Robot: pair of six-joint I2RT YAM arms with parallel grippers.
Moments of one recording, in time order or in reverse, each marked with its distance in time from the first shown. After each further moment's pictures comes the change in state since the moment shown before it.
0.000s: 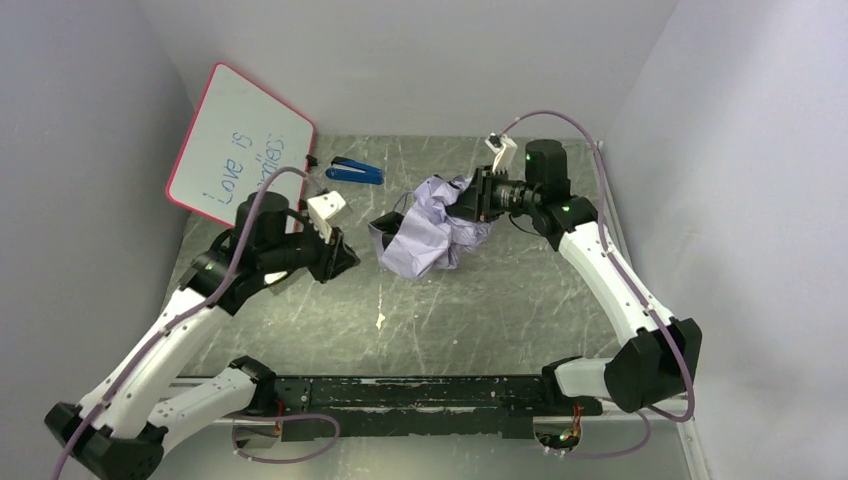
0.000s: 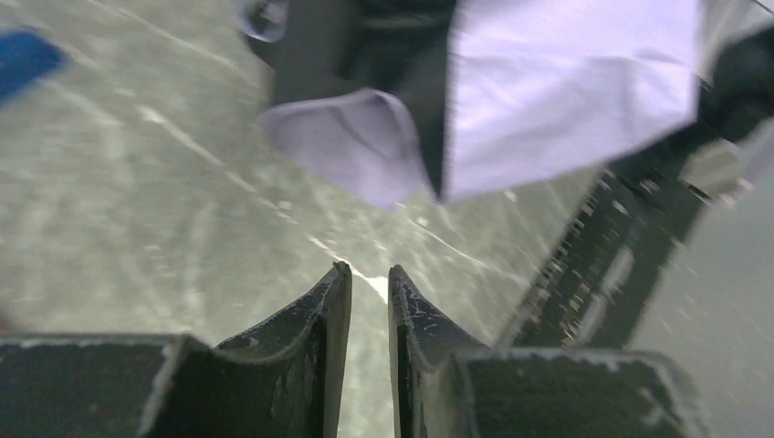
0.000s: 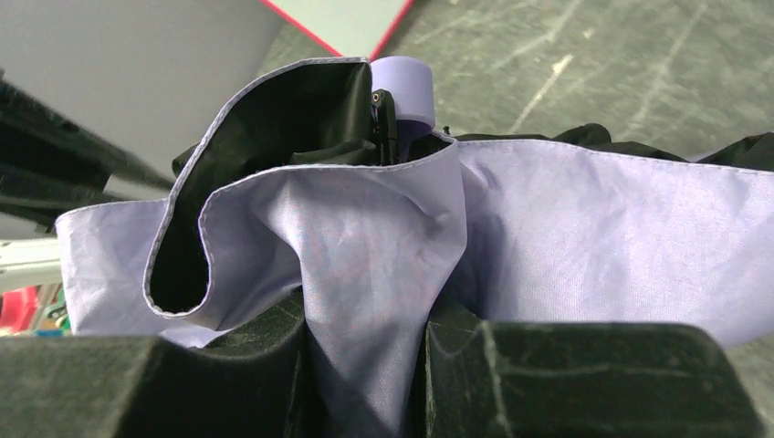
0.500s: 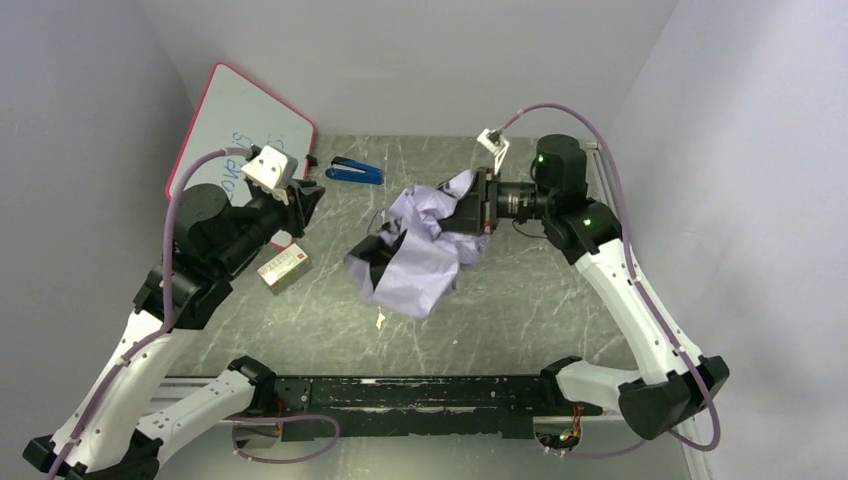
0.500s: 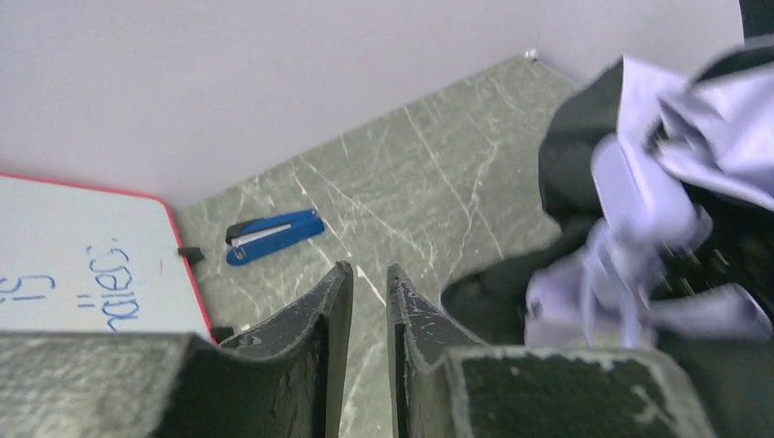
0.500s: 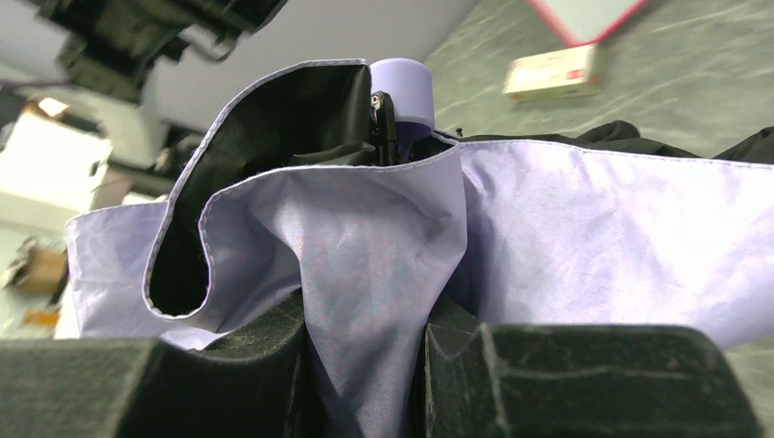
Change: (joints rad) left arm 0.000 -0.108 0.171 0.207 -0.454 -0.007; right arm 0.076 -0.118 0.146 -0.101 -0.250 0.150
